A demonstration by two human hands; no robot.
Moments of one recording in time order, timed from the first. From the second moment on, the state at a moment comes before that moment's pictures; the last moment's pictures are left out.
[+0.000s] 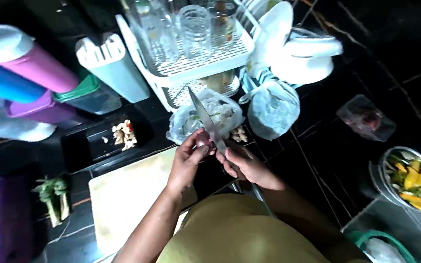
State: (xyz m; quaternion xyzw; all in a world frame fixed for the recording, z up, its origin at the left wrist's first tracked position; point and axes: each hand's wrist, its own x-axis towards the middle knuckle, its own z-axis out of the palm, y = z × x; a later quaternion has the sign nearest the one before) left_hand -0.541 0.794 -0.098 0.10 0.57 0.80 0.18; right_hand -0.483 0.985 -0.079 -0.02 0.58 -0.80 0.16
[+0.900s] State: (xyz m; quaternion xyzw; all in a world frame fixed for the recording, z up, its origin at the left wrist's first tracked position) left_hand -0.575 0.787 -0.105 0.07 0.60 0.80 0.08; right_hand -0.555 0.983 -0.087 -0.15 0.82 -0.55 0.06
